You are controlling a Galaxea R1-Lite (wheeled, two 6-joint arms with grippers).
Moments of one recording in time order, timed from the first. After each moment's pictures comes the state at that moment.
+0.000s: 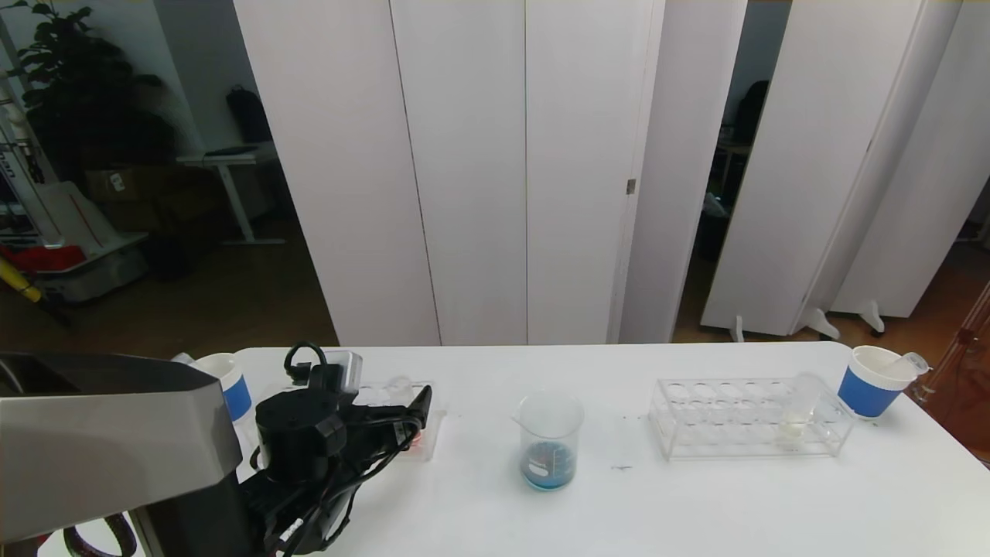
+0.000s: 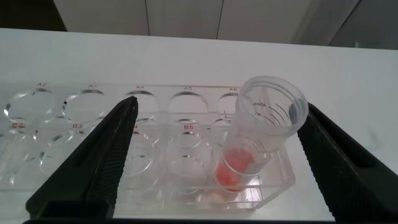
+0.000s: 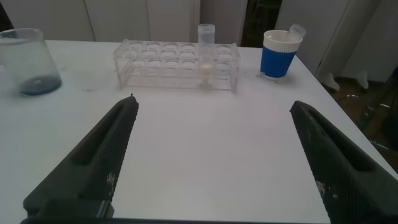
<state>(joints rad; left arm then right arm) -0.41 2.14 -0.36 -1.56 0.33 -0.19 0.00 0.00 0.00 0.00 0.00 0.00</state>
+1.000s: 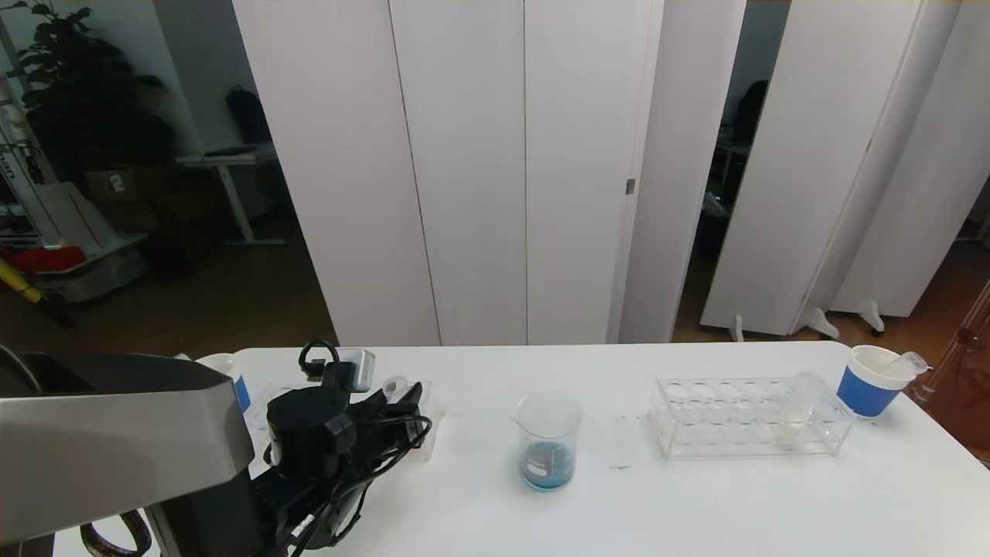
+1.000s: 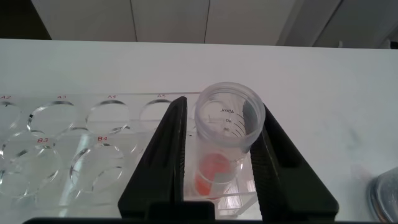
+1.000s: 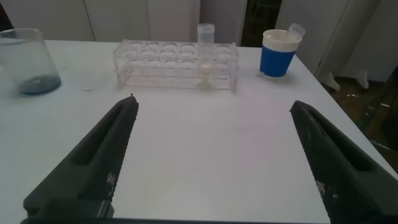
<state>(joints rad) -0.41 2.16 -0.38 -1.56 0.31 -0.18 0.00 0.00 0.00 0.00 0.00 0.00</state>
